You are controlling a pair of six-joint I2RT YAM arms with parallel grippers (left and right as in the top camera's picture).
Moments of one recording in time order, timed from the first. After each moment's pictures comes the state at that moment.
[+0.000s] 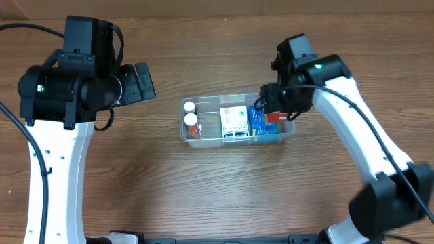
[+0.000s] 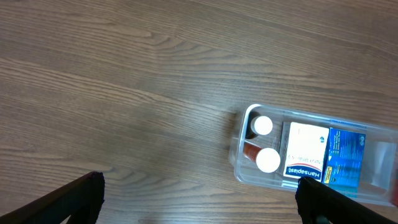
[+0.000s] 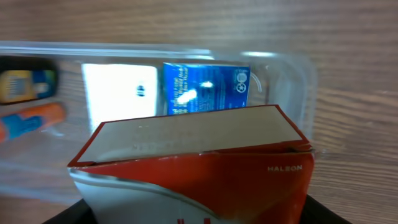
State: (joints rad) left arm -0.13 1.51 1.94 -1.49 -0.07 -0.39; right arm 0.32 1.77 1.56 -1.15 -0.10 0.25
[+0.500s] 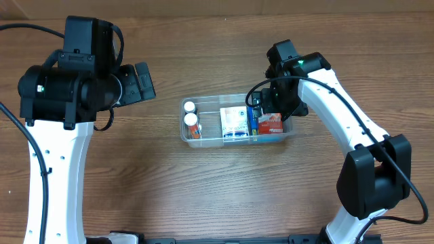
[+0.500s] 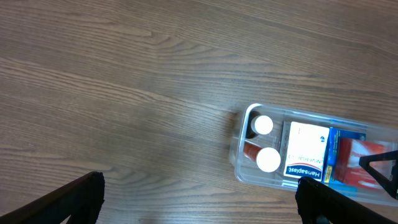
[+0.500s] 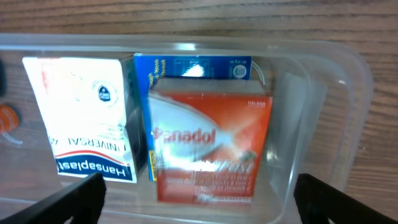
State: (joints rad) left arm -0.13 1.51 1.94 -1.49 -0.07 -0.39; right arm 0.32 1.89 1.56 -1.15 -0.09 0.26
